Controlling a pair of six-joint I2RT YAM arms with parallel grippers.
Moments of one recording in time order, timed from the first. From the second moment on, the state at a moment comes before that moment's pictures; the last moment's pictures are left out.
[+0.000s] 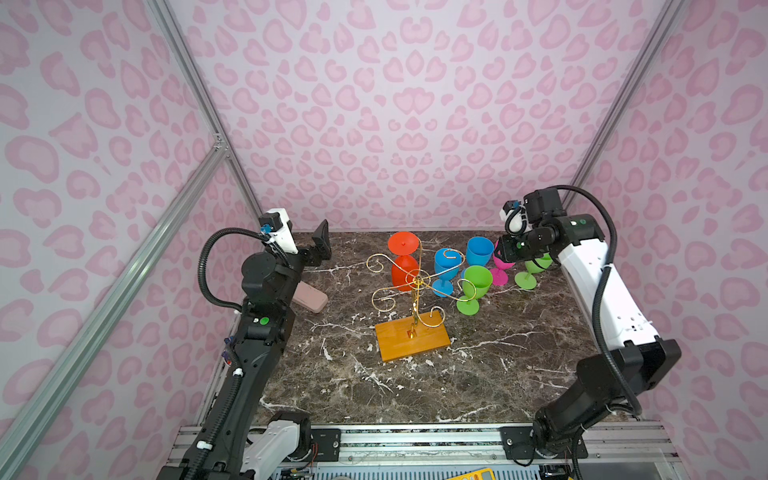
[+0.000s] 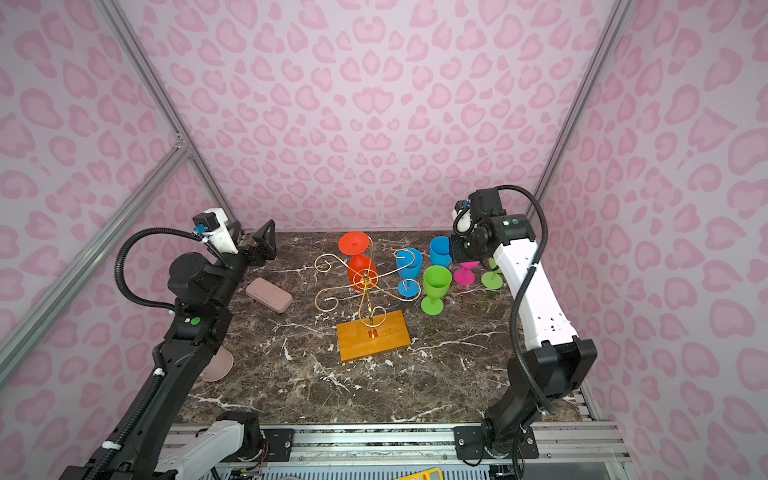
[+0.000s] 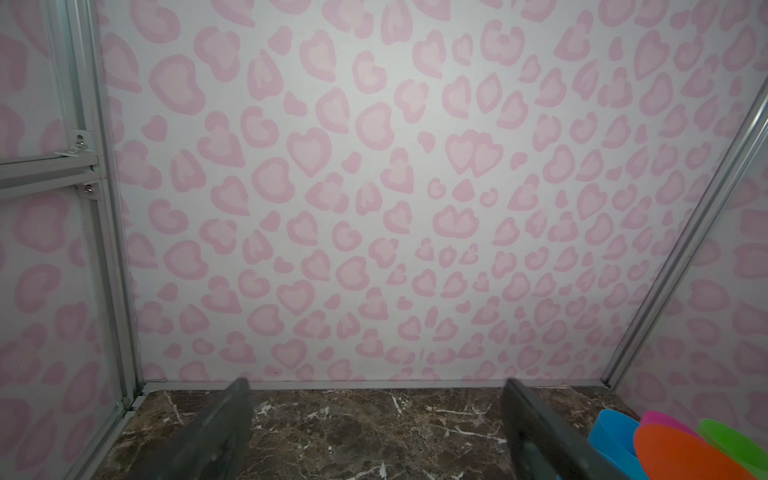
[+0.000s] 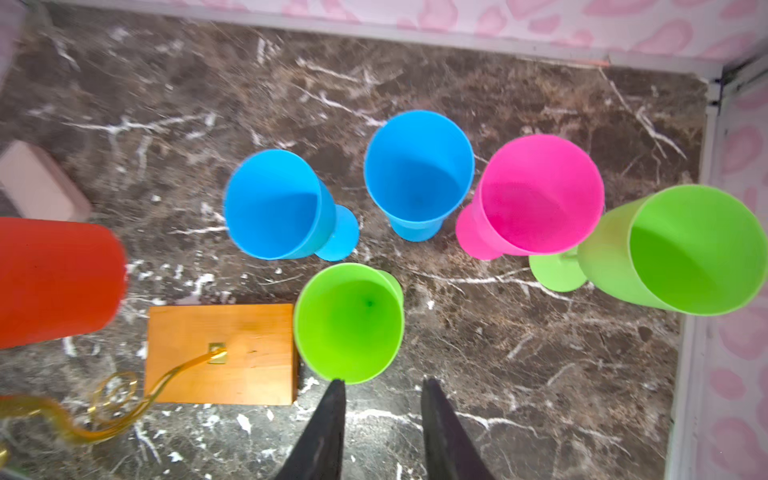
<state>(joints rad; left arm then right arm) -0.07 1.04 1.01 0.15 0.14 -0.24 0.17 1.58 1.82 -1.16 -0.16 0.04</state>
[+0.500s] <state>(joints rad) 0.01 1.49 1.45 -0.08 0.98 -0.60 0.12 1.32 1.54 -0.70 -0.43 0.20</state>
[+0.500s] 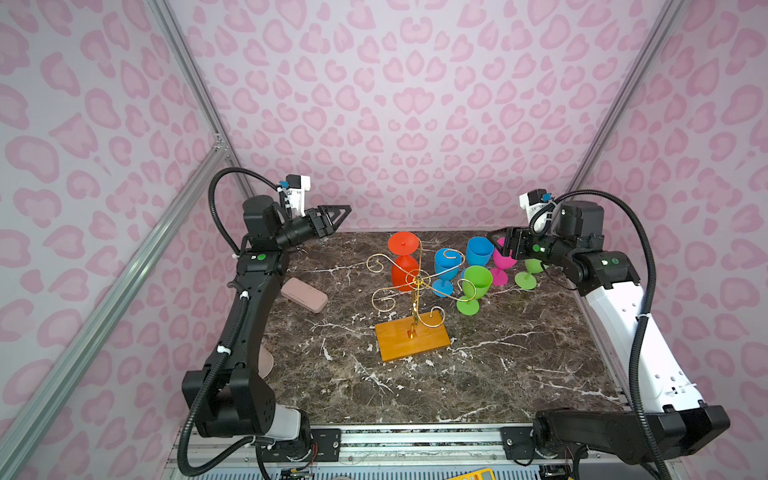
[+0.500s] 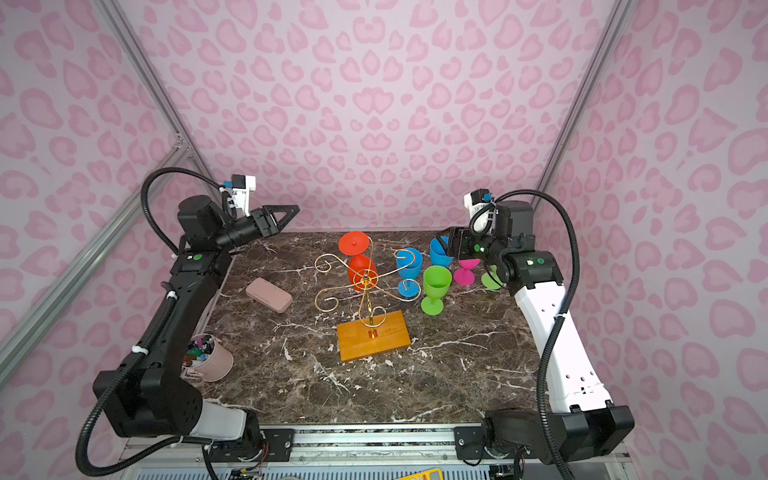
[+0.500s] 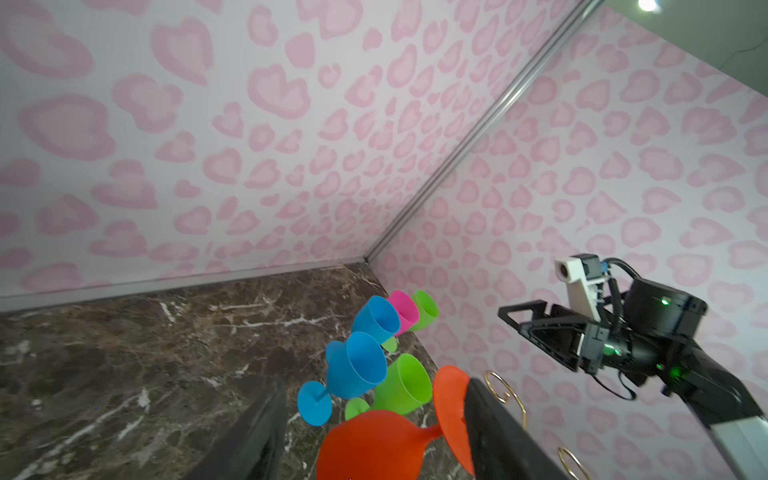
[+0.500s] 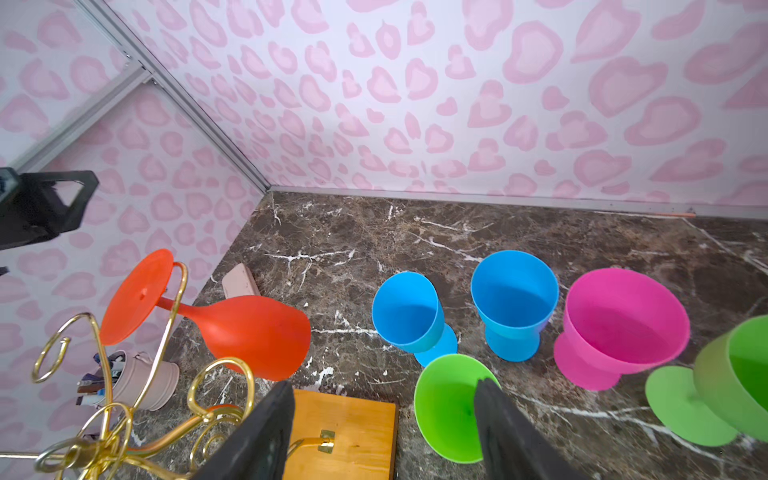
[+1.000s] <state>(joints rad) -0.16 1.70 1.74 -0.50 0.97 -0.40 0.12 1.28 1.50 -0.66 -0.47 0.21</state>
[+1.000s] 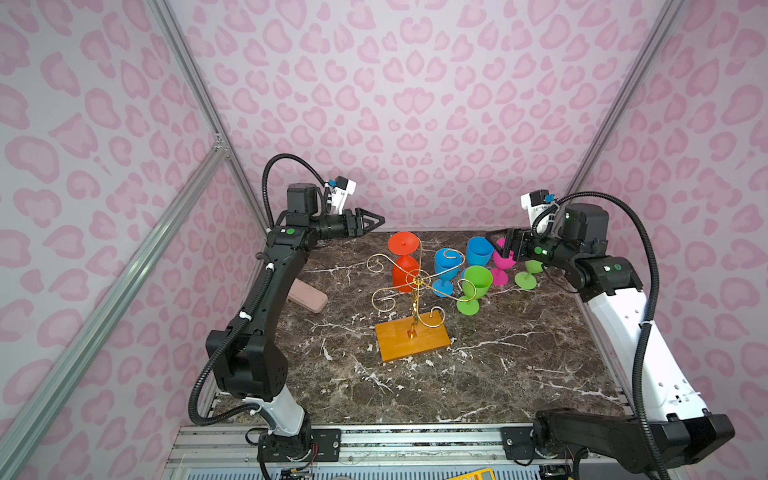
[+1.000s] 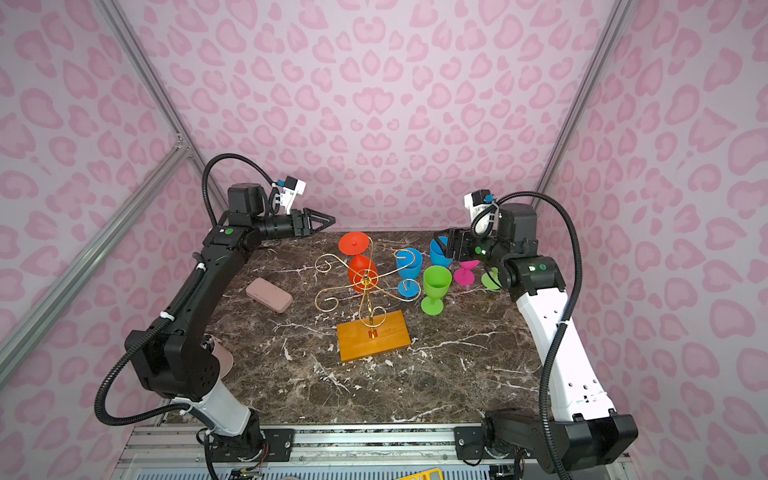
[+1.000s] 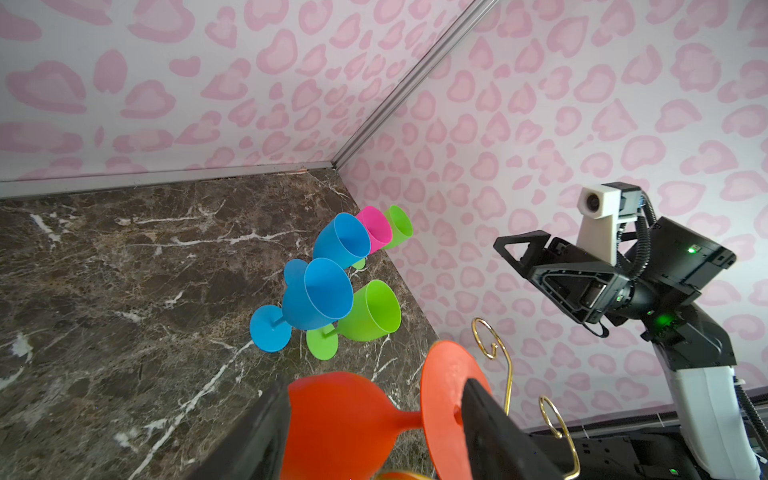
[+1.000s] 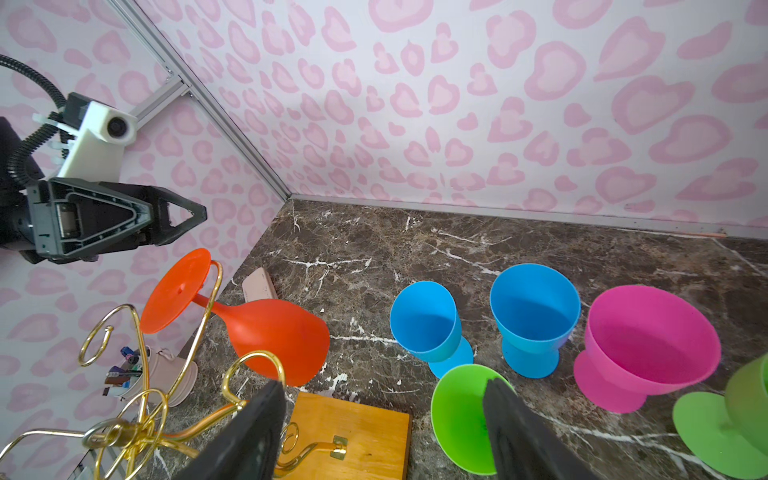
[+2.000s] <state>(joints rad) -0.27 1.74 1.83 -0.72 0.94 -0.27 0.12 1.22 1.44 -0.66 -0.47 0.21</state>
